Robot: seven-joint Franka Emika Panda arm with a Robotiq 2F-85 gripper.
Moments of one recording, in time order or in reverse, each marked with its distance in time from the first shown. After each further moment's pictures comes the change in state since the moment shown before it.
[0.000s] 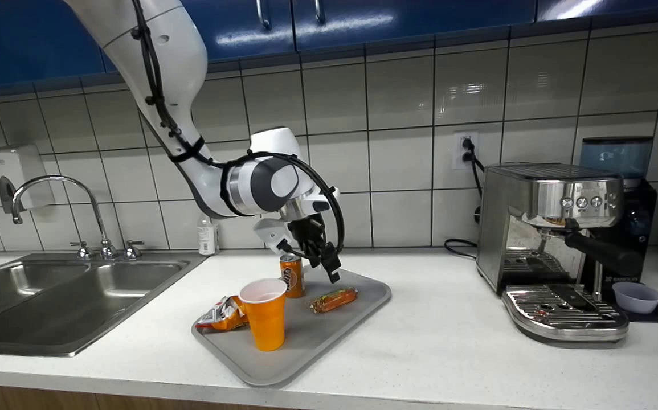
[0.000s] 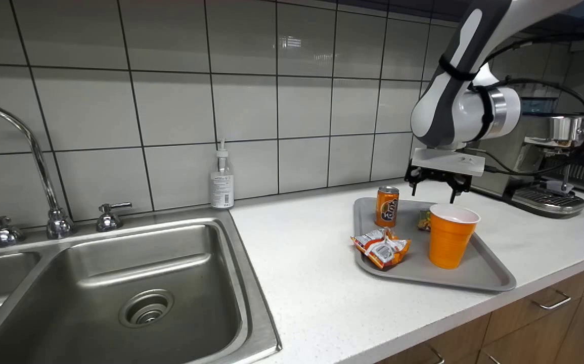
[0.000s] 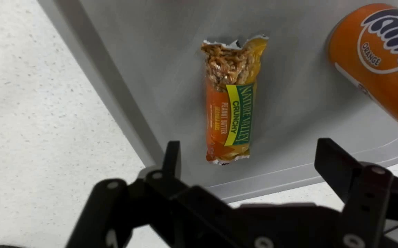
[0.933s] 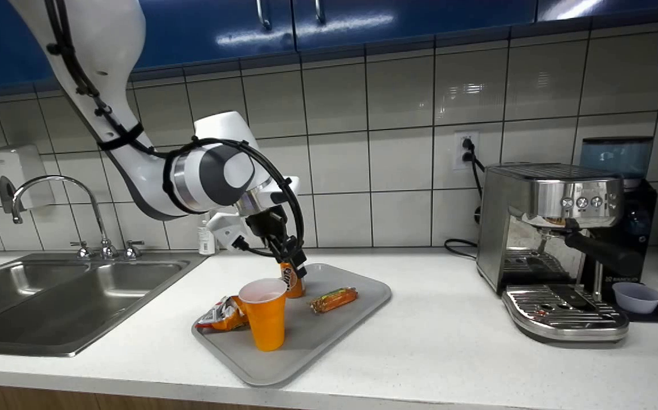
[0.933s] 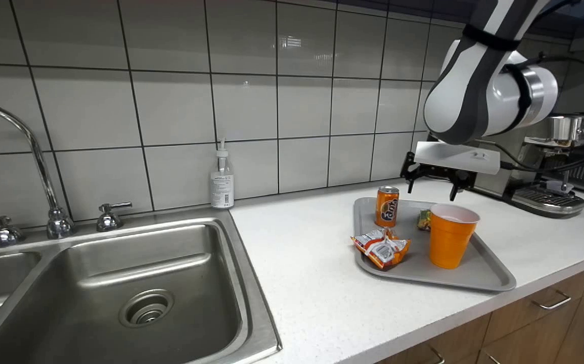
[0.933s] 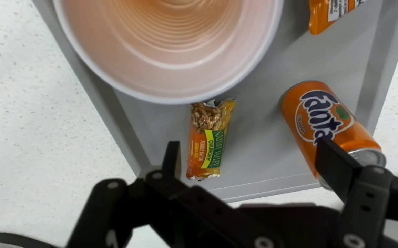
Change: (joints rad) arm 0.314 -0.200 -0.219 -0.275 -0.104 0.113 0.076
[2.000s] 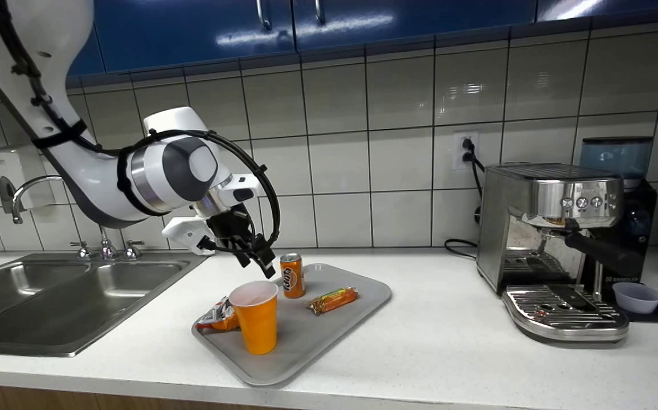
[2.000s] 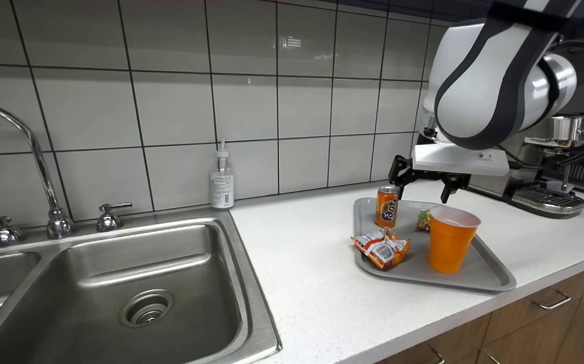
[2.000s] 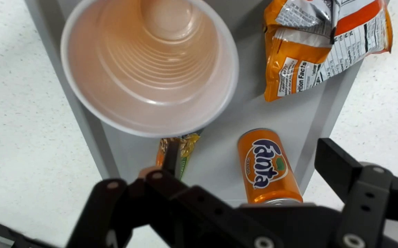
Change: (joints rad) arm 0.384 -0.088 -0.292 -0.133 -0.167 0.024 0.051
